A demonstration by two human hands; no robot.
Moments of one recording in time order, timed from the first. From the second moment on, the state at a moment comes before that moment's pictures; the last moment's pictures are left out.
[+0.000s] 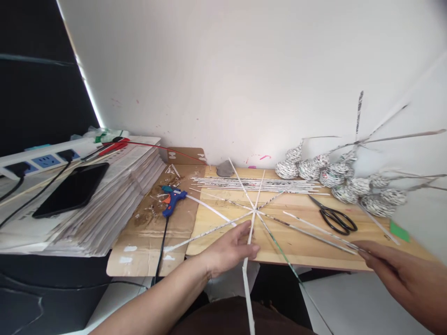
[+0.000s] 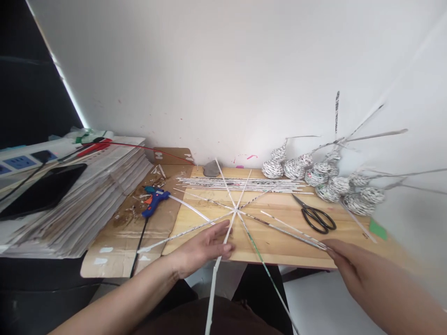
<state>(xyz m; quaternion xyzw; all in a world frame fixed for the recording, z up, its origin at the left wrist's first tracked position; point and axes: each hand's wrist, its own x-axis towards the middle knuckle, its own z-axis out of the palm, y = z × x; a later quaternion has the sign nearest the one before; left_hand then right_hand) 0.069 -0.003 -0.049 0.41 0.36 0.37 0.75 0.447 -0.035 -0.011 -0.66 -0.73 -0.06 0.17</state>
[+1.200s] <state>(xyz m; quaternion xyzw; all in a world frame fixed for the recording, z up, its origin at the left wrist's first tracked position) 0.003 -0.027 -0.031 0.32 0.38 0.63 0.60 0.231 -0.021 -0.005 -0.50 -0.67 0.54 0.10</state>
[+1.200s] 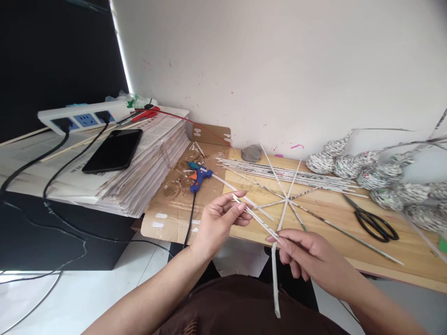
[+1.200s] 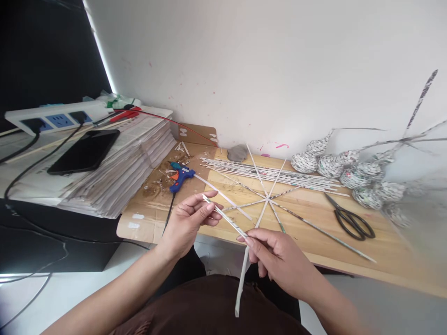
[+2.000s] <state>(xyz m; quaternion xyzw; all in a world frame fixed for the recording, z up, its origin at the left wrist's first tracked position) 0.009 -0.031 -0.046 0.31 0.41 0.60 0.61 0.213 -0.021 0.002 -0.46 -0.79 0.39 0.13</state>
